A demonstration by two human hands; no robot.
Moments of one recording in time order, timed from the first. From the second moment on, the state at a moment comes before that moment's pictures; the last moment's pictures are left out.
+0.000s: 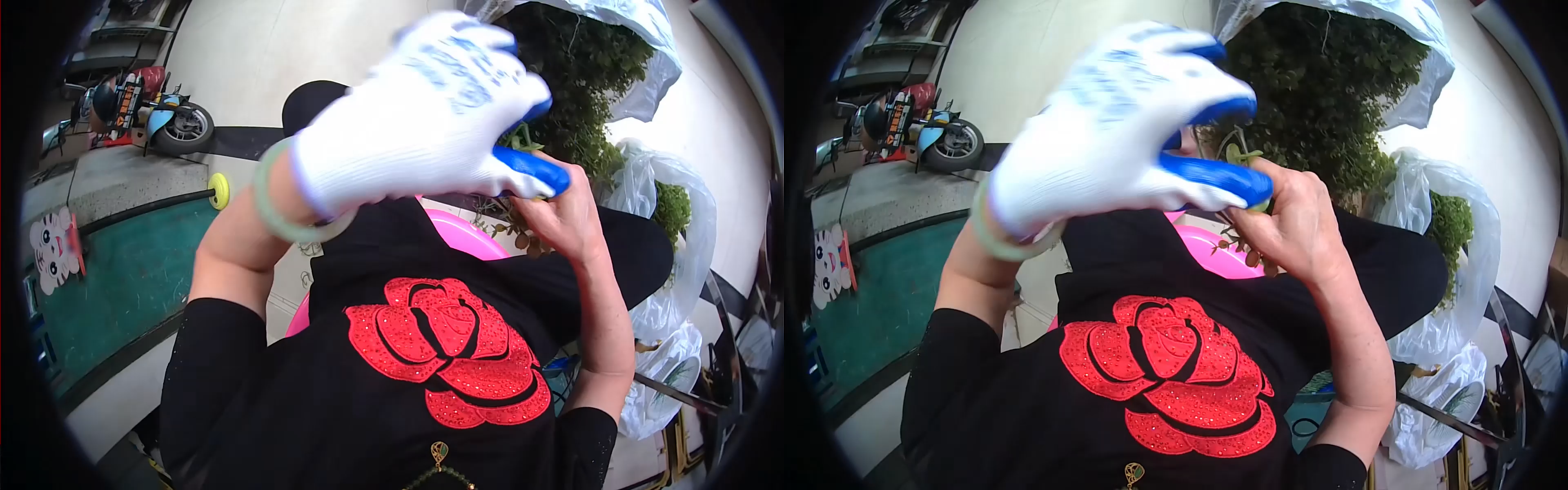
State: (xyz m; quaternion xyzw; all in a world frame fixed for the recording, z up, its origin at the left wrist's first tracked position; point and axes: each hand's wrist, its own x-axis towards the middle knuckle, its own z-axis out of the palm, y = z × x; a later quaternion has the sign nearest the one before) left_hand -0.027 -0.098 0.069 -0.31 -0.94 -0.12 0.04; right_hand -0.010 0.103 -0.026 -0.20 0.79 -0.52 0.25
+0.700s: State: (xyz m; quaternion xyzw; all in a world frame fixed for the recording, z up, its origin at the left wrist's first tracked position) left_hand -0.017 -0.124 0.029 -0.13 -0.84 -0.42 -0.31; right_hand -0.012 0.177 -0.046 -0.13 0.64 -0.67 0.35
